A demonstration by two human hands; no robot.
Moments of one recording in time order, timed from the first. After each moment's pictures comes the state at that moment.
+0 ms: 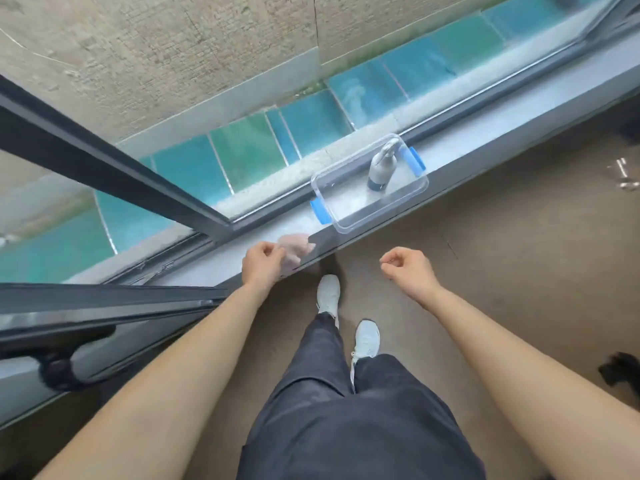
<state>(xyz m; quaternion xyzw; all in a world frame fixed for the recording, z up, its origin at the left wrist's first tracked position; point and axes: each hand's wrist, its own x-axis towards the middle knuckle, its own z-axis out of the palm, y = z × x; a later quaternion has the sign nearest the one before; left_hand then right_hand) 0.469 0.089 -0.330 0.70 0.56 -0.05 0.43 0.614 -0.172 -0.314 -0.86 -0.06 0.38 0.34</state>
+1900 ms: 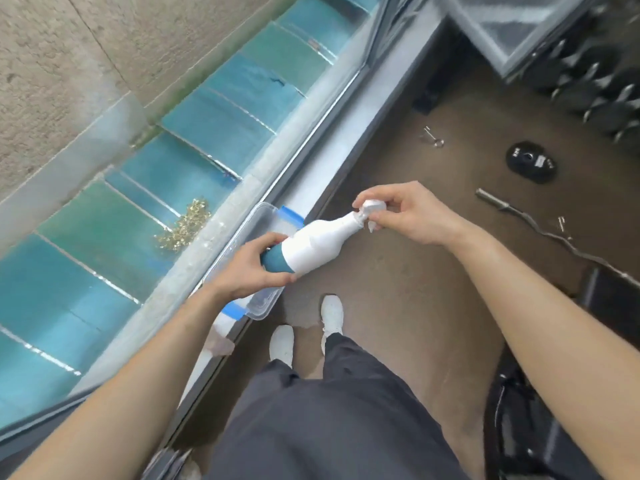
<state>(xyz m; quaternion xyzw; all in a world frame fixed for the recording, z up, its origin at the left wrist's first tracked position) 0.731 0.080 -0.244 0.79 -0.03 -0.26 0.56 0.802 -0.219 -0.121 -0.83 -0.11 0.27 0.46</state>
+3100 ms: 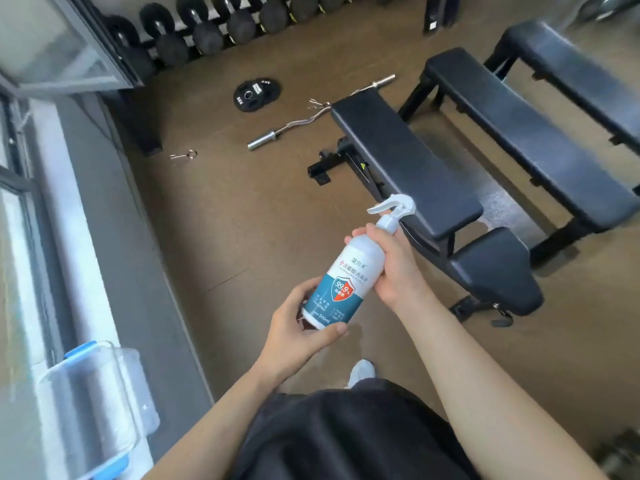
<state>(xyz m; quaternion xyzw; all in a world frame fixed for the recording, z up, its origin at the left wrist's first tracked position) 0.438 -0.289 -0.169 0.68 -0.33 -0.44 0.49 0.333 -0.466 -0.154 -0.28 0.40 -0.33 0.81</state>
